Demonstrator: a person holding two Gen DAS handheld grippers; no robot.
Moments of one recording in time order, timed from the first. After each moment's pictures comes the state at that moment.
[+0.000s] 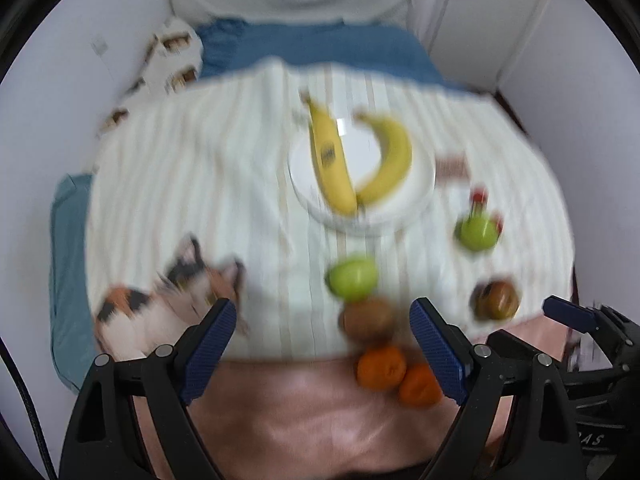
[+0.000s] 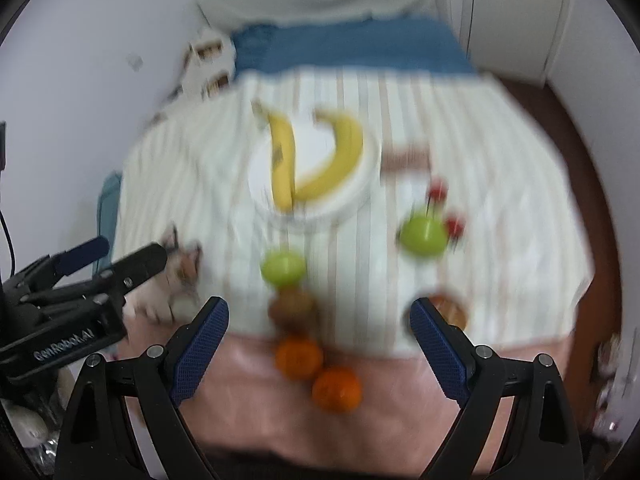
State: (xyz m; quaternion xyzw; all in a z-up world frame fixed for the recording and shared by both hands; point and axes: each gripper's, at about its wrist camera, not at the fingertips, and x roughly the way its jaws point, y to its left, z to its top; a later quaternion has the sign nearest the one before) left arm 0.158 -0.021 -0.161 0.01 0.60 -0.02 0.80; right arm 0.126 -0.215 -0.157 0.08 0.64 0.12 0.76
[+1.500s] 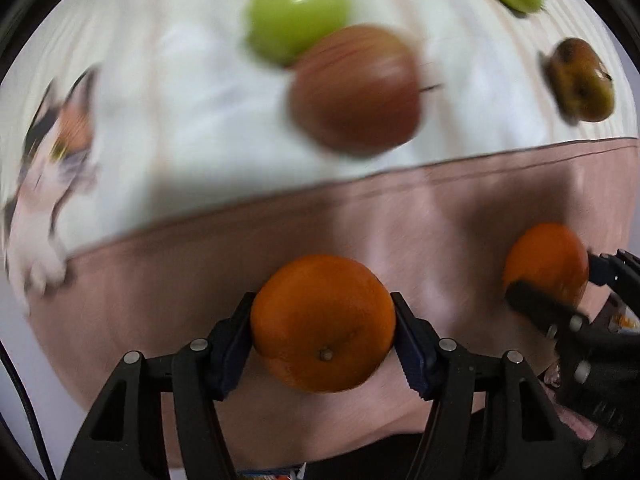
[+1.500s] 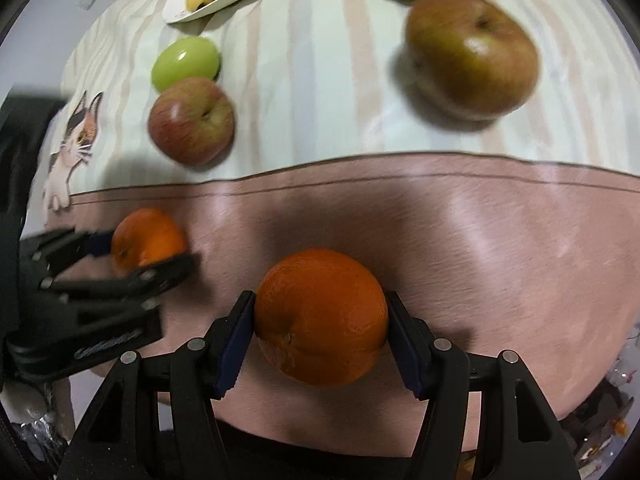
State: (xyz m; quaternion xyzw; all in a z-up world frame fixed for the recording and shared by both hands) left arm 0.090 -0.070 -0.331 0.07 0.73 -0.06 0.68; right arm 0.028 -0.236 -0.334 0.08 0.72 0.11 0.68
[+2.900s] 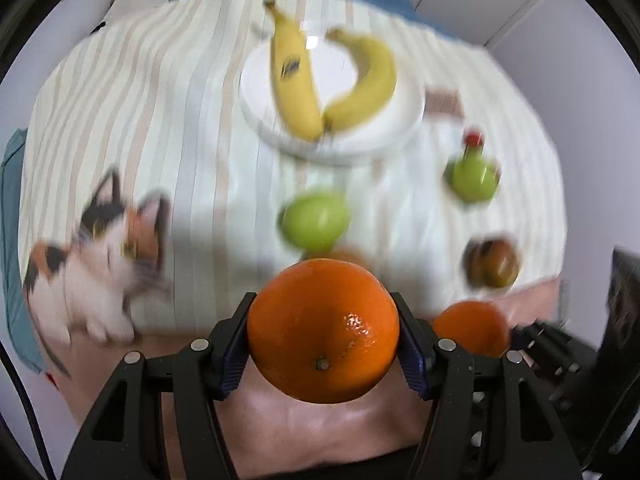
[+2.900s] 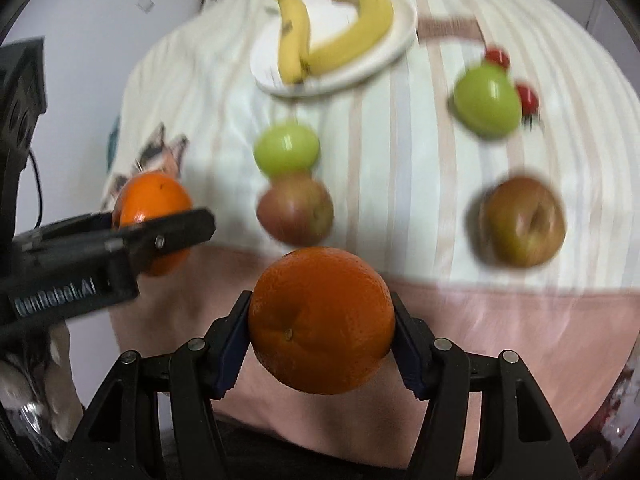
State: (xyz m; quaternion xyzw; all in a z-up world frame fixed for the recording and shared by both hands) left arm 0.154 -0.050 -0.183 -0.07 0.65 -0.08 0.76; right arm 0.111 -0.226 -0.230 0.08 0.65 0.19 0.73
